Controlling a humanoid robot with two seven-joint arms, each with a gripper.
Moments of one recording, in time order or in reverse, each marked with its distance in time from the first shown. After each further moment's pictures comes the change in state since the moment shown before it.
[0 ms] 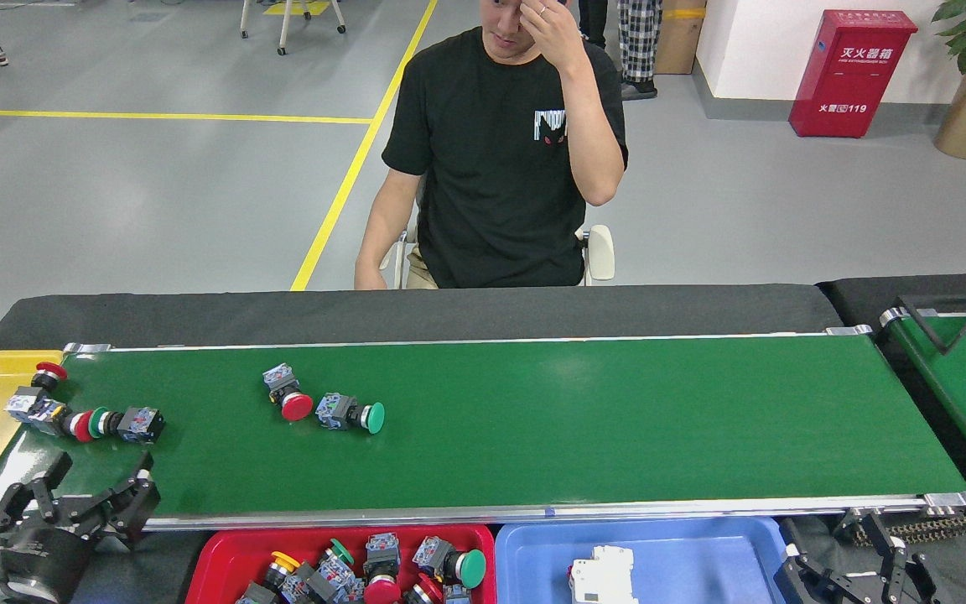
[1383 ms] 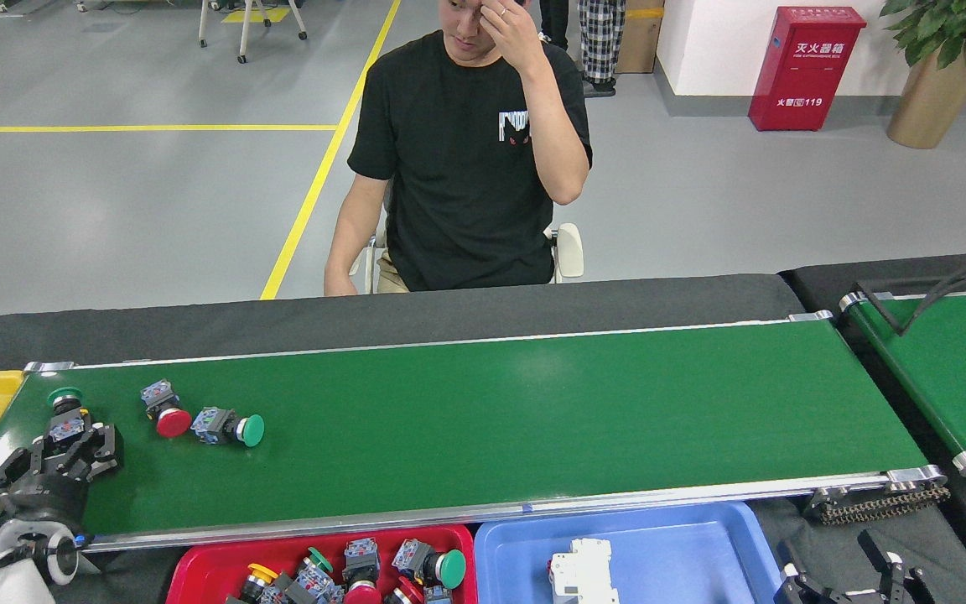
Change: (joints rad) left arm 0.079 0.050 -0.216 -0.013 0.114 0.098 0.256; right arm 0.035 -0.015 -0.015 0.005 0.000 -0.040 0.000
